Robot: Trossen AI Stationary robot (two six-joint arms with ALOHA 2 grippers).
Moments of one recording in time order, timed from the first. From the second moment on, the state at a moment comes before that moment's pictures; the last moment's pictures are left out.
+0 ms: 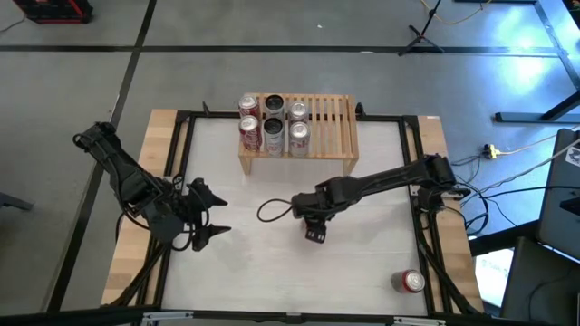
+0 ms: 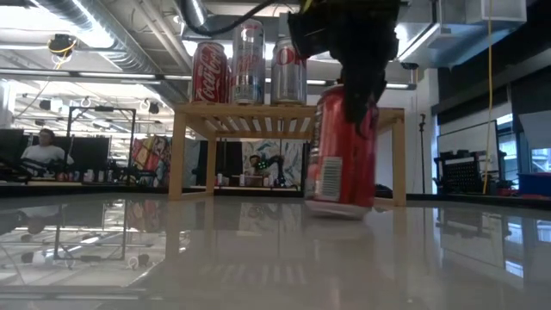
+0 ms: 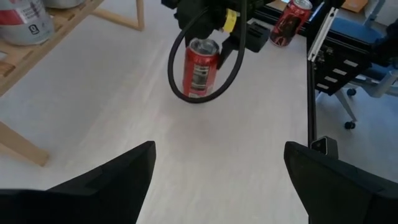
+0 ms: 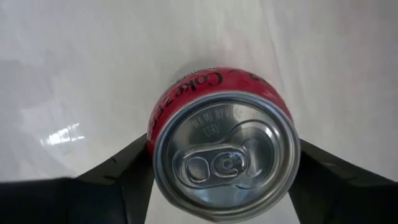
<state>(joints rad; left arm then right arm) -0.73 1.11 1.19 -0.92 -0.63 -0.89 0.21 1.91 1.59 -1.06 -0.04 0.48</state>
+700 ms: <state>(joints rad) -0.73 1.11 1.19 -0.92 -0.65 -0.88 0.21 1.89 1.61 -1.05 -0.05 0.45</state>
